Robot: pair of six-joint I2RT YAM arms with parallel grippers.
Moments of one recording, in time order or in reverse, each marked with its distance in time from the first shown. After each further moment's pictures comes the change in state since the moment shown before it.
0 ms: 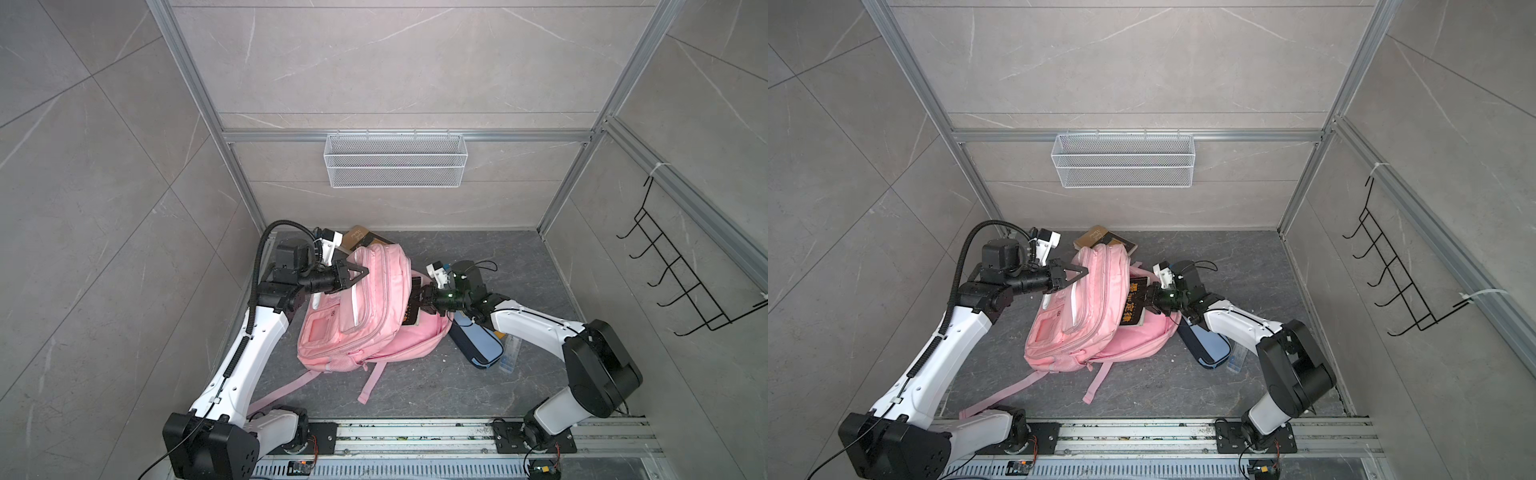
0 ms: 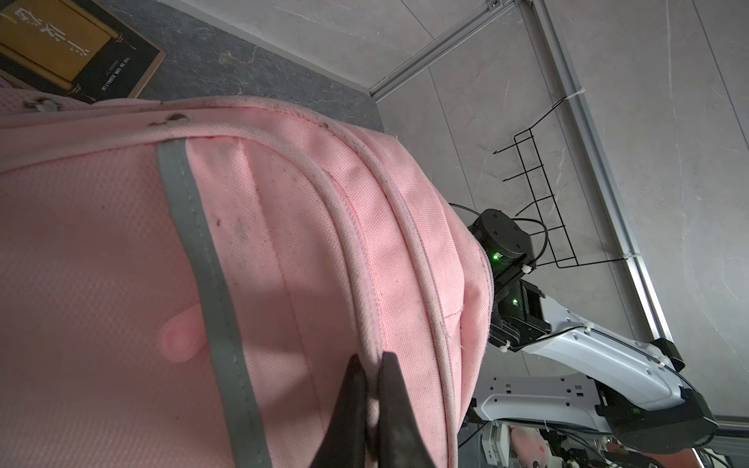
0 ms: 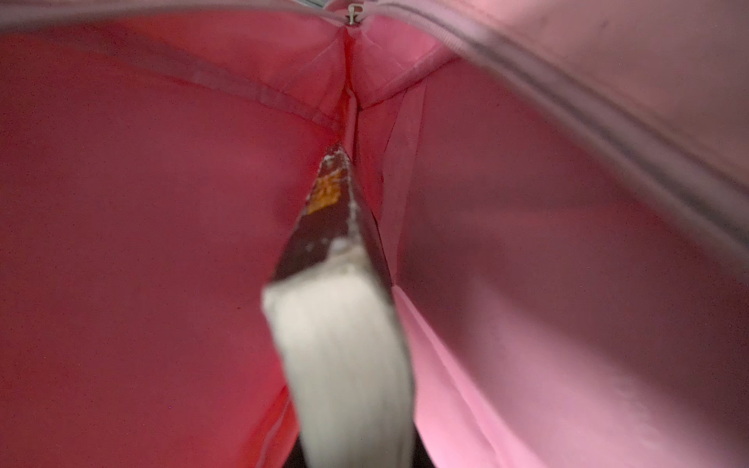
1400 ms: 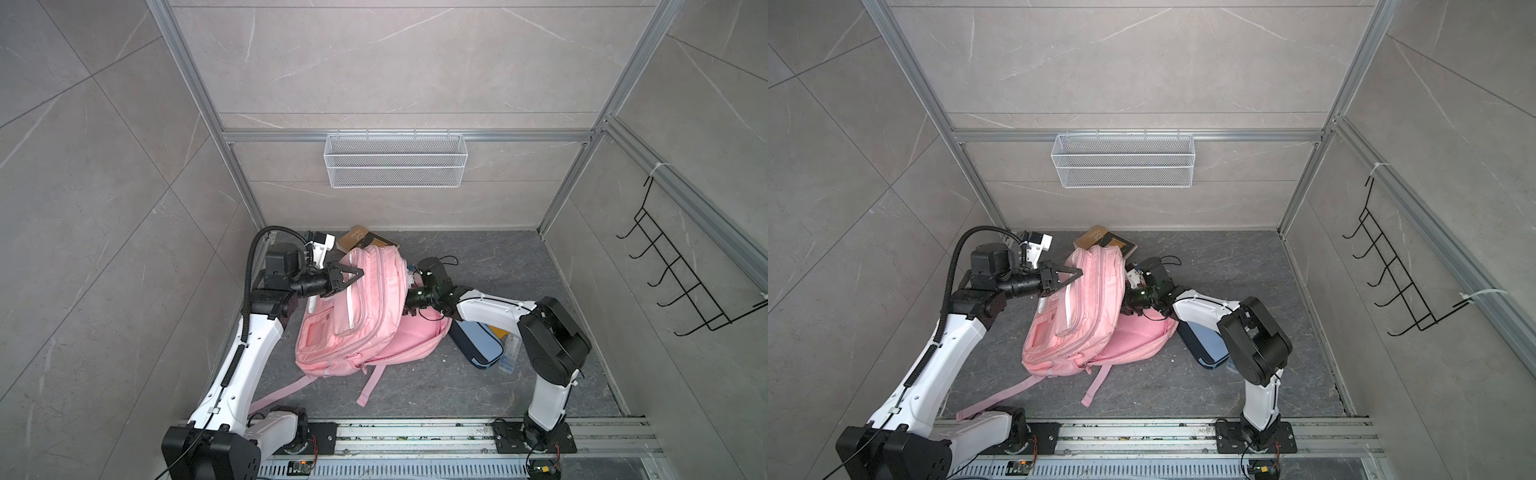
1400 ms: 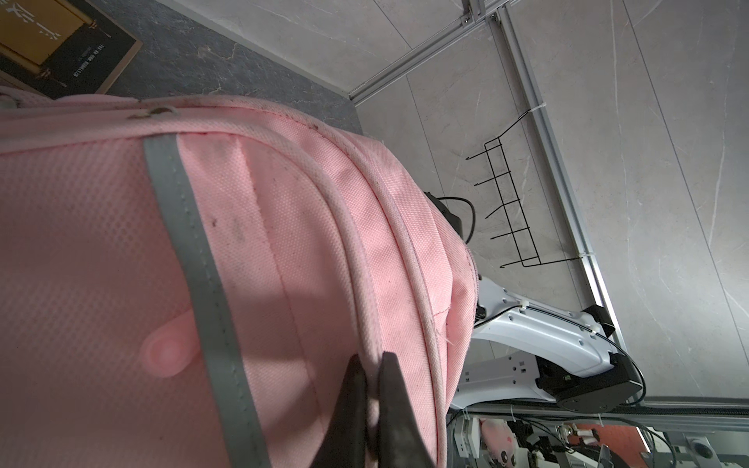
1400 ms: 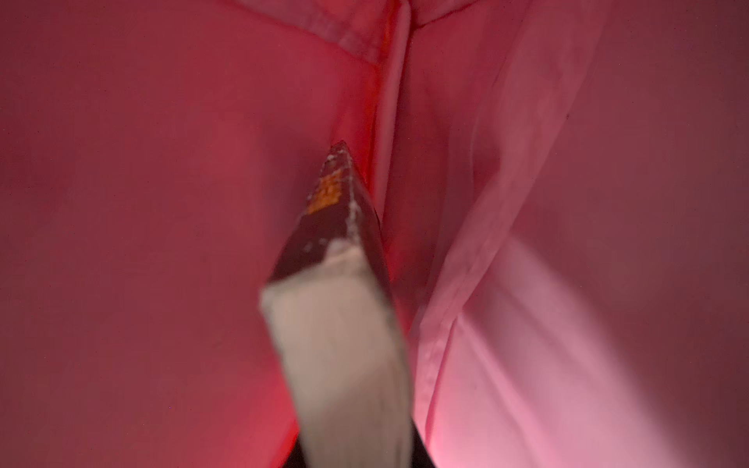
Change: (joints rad) left arm 0.067 -0.050 -0.063 0.061 0.113 -0.065; right arm 0.113 0.286 0.263 -0.010 -0.121 -0.003
